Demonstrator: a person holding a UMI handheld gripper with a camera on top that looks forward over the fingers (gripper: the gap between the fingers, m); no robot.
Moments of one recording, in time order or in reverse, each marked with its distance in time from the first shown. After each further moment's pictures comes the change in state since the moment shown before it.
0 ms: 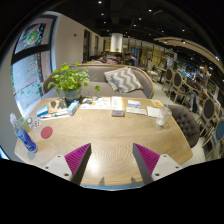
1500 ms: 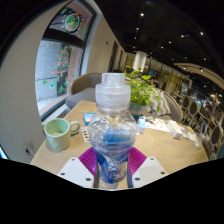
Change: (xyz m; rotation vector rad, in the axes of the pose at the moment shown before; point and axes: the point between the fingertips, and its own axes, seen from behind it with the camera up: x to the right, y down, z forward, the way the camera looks) arm -0.403 -0.018 0.057 0.190 -0.066 -0.208
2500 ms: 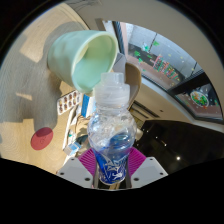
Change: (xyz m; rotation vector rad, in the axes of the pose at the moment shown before) arm -0.032 -0.125 0.085 0.015 0.437 -1.840
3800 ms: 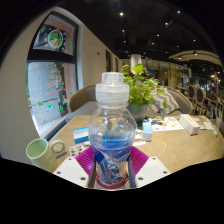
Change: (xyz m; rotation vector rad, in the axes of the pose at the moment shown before) arm -0.124 0.020 0.006 0.119 -0.403 2.081
